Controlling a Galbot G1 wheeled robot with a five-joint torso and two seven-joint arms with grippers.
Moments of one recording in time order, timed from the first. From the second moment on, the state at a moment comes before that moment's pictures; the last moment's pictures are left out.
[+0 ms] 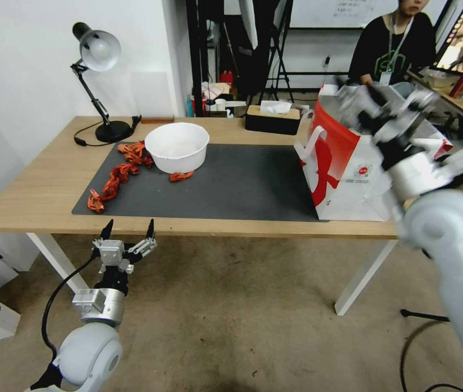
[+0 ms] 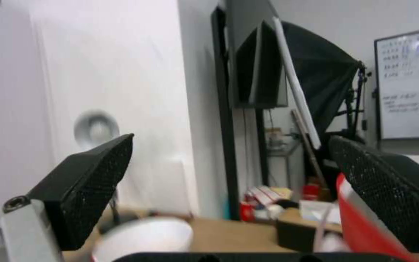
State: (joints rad) left arm 1.52 -1.04 -0.39 -1.99 -0.40 -0.23 -0.31; right arm -1.02 0.93 0.44 2.17 0.79 -0.10 0.01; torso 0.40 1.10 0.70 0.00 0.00
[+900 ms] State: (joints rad) left arm 1.51 -1.06 -0.38 -1.98 -0.40 -0.23 -0.31; right arm -1.55 1.15 0.32 2.15 0.11 0.09 0.36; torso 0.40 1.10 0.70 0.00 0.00
